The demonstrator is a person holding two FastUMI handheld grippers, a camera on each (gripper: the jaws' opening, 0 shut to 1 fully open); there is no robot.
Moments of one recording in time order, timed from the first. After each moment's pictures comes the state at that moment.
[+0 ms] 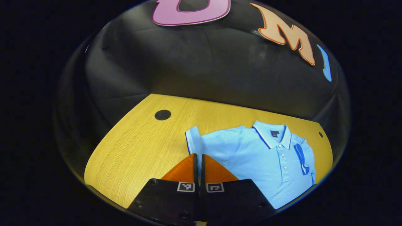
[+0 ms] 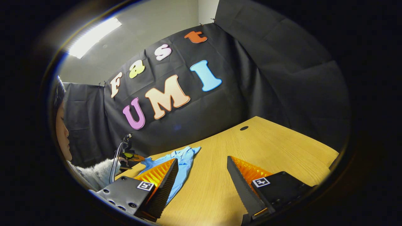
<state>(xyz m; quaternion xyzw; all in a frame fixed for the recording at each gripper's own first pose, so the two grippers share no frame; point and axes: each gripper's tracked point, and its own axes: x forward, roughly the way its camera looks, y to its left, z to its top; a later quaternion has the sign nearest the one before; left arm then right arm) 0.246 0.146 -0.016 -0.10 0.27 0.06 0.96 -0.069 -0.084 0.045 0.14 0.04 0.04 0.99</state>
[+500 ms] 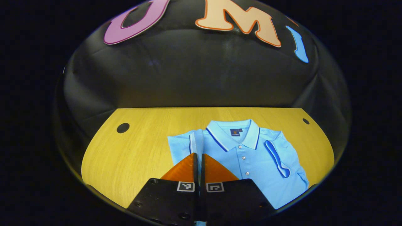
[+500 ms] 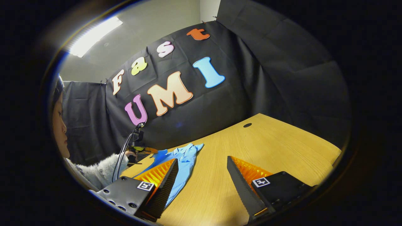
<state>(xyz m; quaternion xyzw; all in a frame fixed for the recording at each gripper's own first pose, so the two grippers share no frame) 0.273 0.022 -0.018 -0.04 0.28 -0.02 0.96 -0.066 -0.064 0.037 0.14 0.06 0.05 0.99</state>
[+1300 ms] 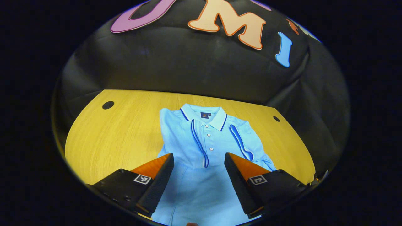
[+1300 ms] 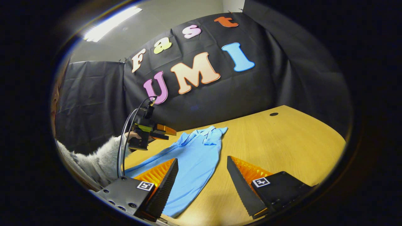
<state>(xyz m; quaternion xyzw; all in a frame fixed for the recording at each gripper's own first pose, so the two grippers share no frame) 0.152 -0.001 -0.003 -0.12 0.28 -0.10 0.95 -0.079 0.050 -0.010 0.07 0.13 0.13 0.98</state>
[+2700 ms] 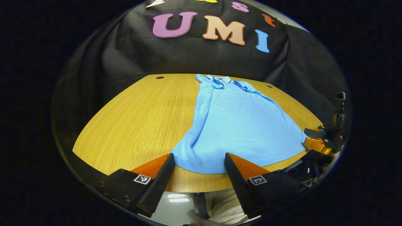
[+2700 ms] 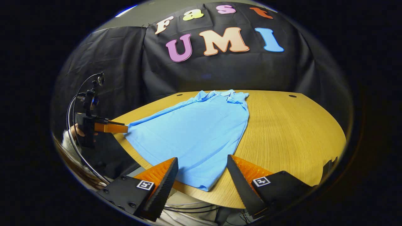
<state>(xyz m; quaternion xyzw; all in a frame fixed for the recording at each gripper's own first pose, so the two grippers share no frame) -0.162 0.063 -0.106 -0.06 0.27 -0.04 0.96 -0.156 0.109 -0.110 -0.06 0.24 0.17 0.95</state>
